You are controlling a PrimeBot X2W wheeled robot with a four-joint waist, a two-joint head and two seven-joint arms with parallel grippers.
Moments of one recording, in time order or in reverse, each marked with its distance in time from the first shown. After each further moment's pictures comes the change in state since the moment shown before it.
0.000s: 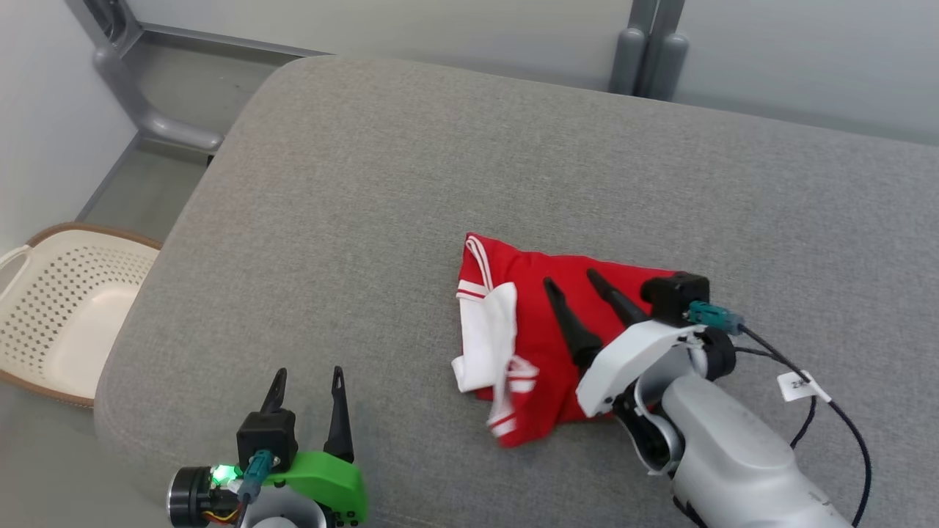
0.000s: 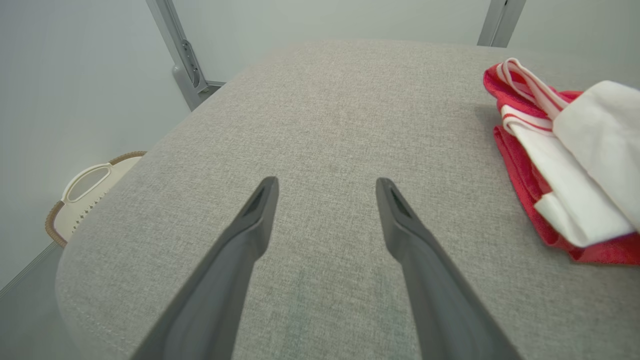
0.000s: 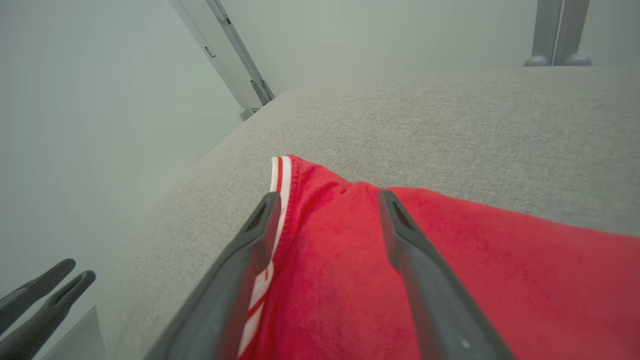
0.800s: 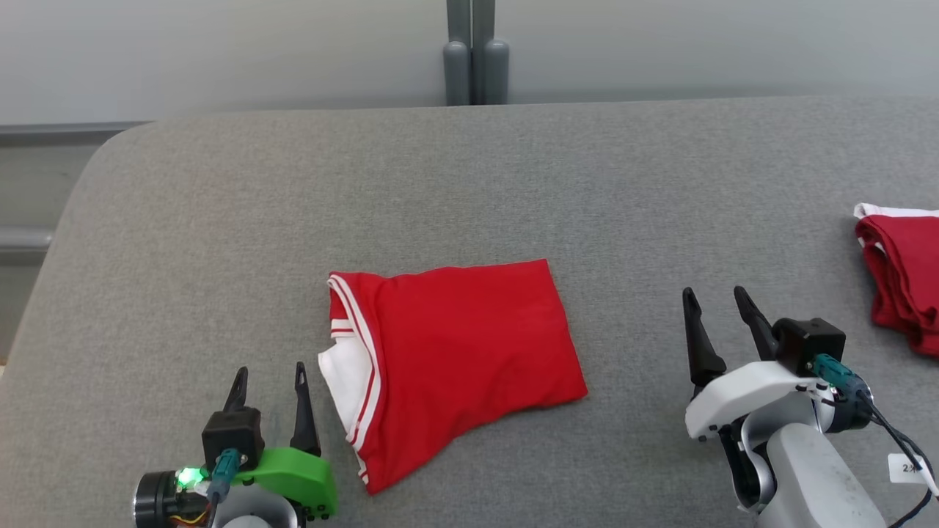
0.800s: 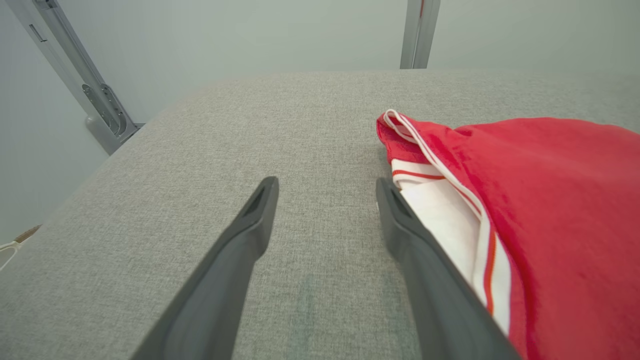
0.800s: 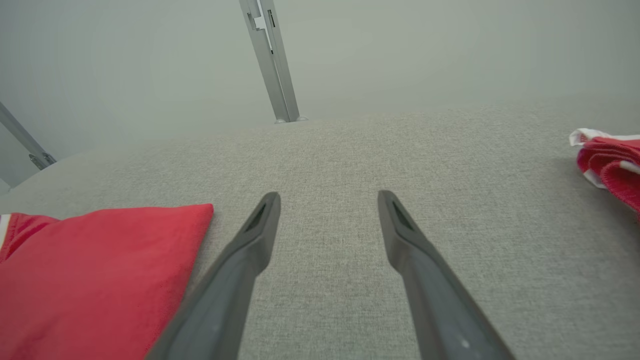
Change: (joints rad) left arm -0.001 -0.001 0.103 -0.006 0.051 -0.004 0.000; right arm 0.248 0.014 -0.532 -0.199 -0.438 0.000 -0.005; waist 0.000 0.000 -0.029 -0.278
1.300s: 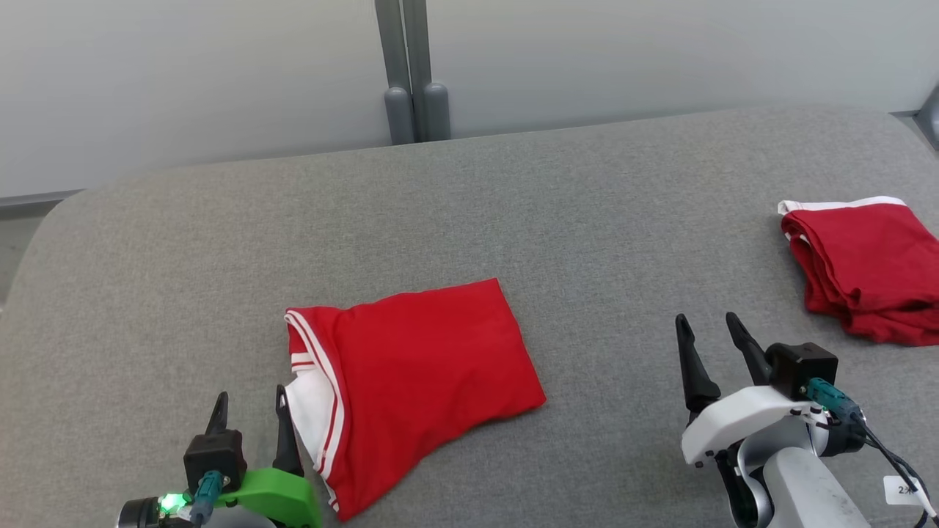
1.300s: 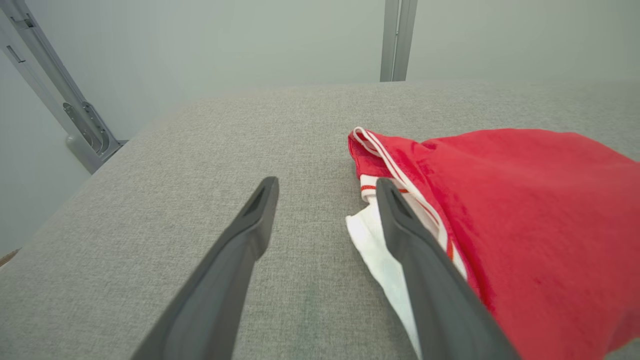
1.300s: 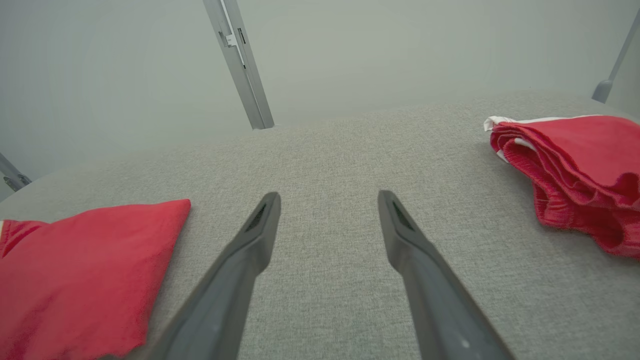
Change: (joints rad) left arm 0.053 0.000 0.060 -0.006 0.017 -0.010 0.000; right arm 0.058 0.001 0.018 -0.011 0.014 0.000 0.000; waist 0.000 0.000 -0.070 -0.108
